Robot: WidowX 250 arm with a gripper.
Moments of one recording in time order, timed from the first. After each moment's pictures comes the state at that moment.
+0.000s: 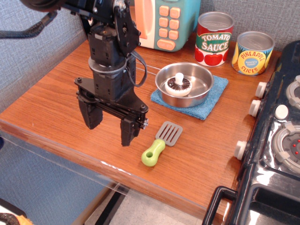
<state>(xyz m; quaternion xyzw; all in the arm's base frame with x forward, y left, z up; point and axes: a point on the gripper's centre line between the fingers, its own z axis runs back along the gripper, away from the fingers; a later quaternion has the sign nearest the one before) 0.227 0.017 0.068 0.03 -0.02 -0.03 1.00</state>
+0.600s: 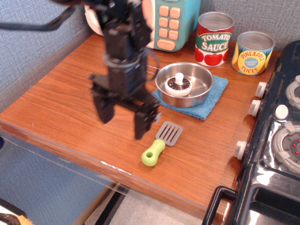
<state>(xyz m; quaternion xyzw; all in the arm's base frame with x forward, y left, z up) 0.249 0.006 0.068 0.02 -0.01 -0.04 1.00</state>
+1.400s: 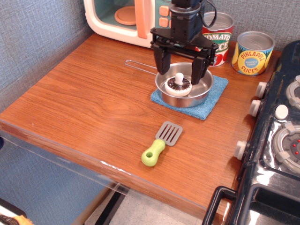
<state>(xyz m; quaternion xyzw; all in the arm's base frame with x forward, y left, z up) 0.371 -0.021 0.076 0.00 -0.03 -0.03 1.00</state>
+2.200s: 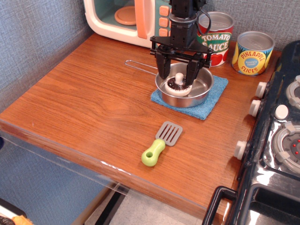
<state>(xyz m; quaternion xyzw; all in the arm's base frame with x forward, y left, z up) 0.394 -0.006 0.048 0.00 -0.02 0.02 1.00</state>
